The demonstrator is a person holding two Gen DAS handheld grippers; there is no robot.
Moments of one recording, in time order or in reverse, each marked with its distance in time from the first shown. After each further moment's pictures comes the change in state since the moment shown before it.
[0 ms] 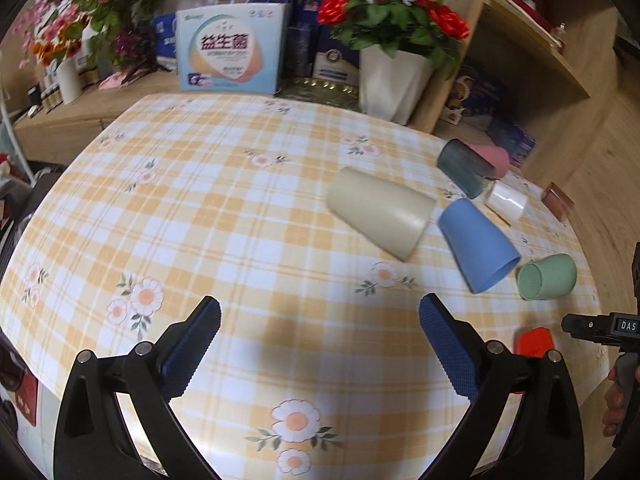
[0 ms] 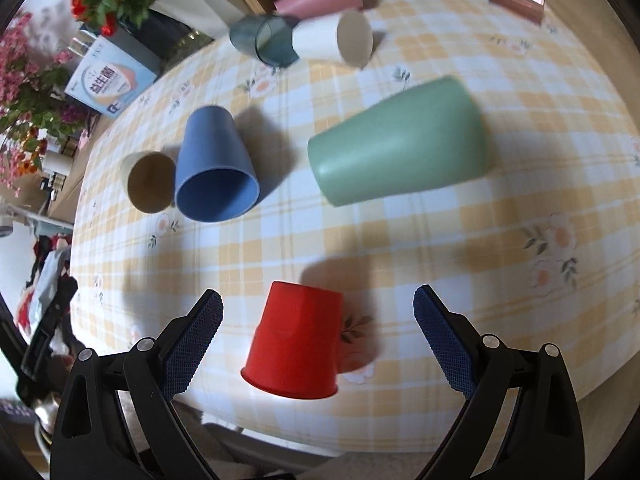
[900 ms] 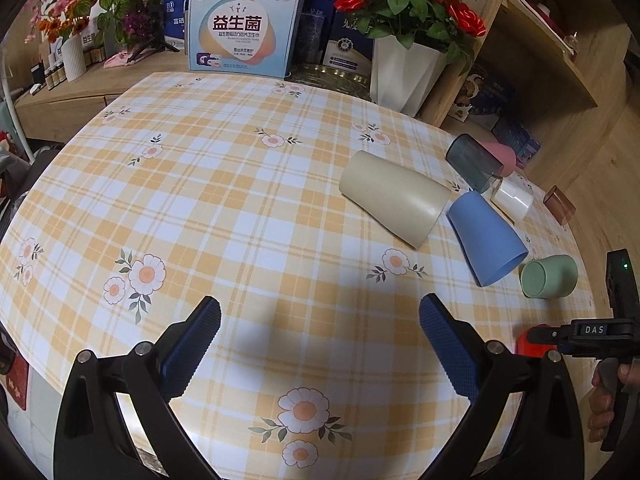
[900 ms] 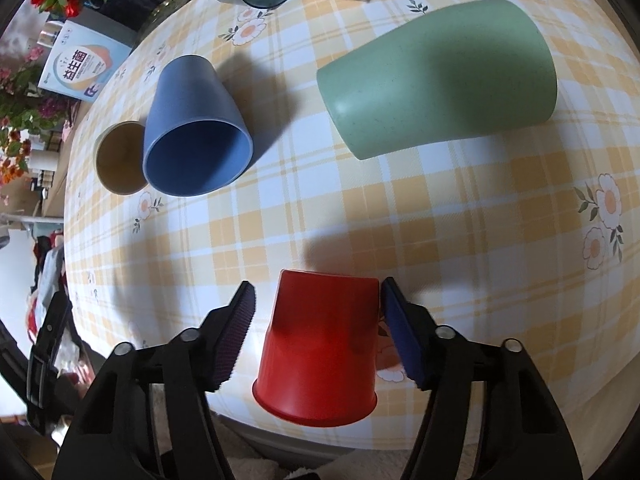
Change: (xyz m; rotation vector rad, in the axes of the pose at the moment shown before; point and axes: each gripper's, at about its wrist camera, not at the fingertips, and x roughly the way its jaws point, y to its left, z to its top) left arm 0.004 0.010 -0.007 -0.043 0.030 -0.016; right arm 0.045 0.008 0.000 0.069 0.146 -0.003
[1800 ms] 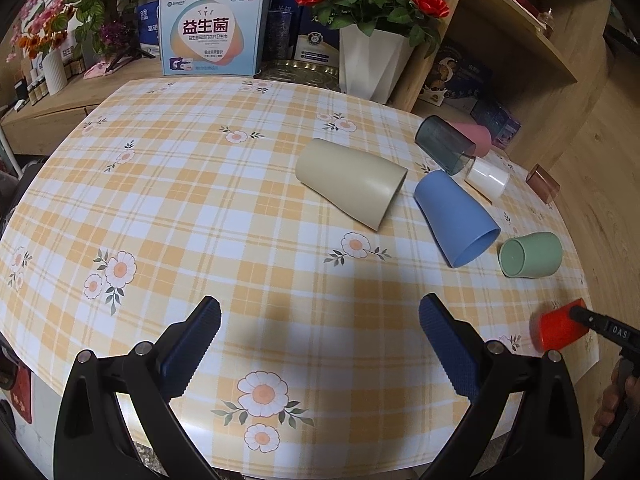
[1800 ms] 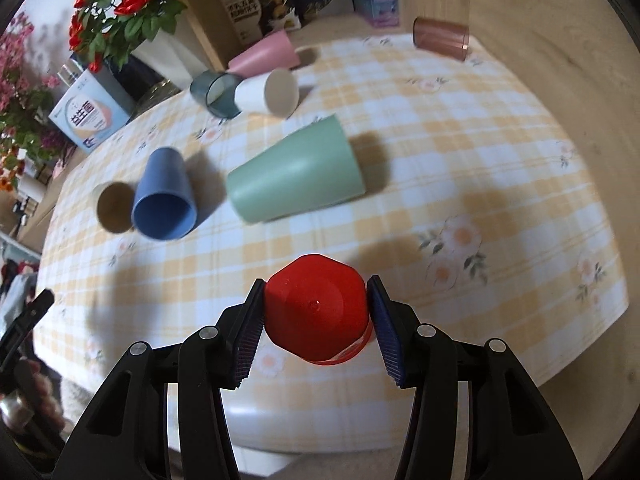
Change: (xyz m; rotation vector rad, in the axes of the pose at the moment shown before) left arm -0.005 -0.036 -0.010 0.068 0.019 -0.031; right arm -0.085 -0.056 -0.041 -0.066 -0.406 -0.148
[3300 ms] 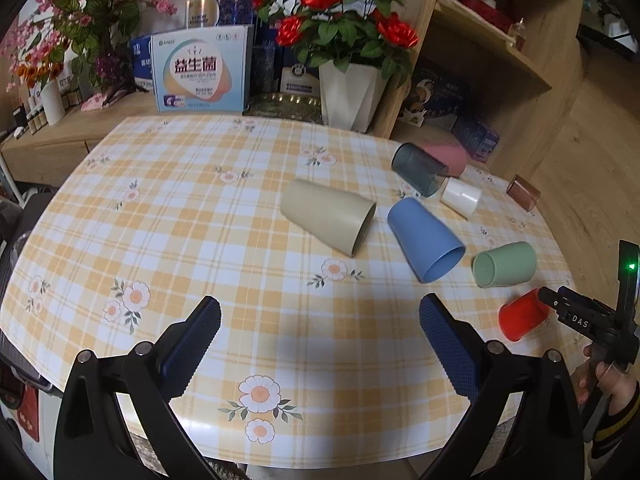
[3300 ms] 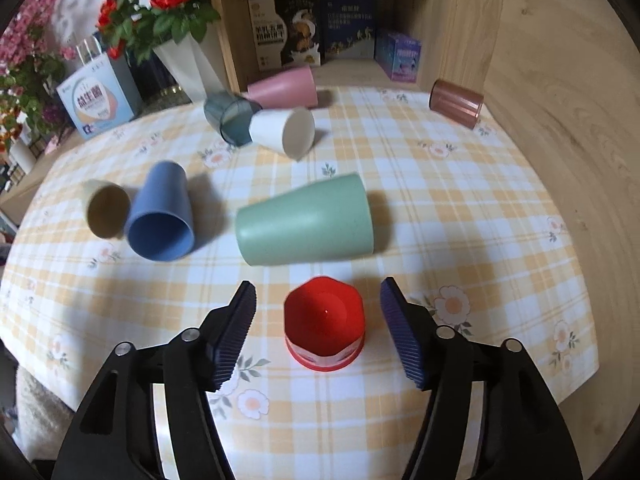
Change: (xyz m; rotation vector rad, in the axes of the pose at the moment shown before) left arm -0.050 -0.017 0.012 0.058 -0.096 -0.016; right arm -0.012 0.032 0.008 -0.157 -0.155 -0.087
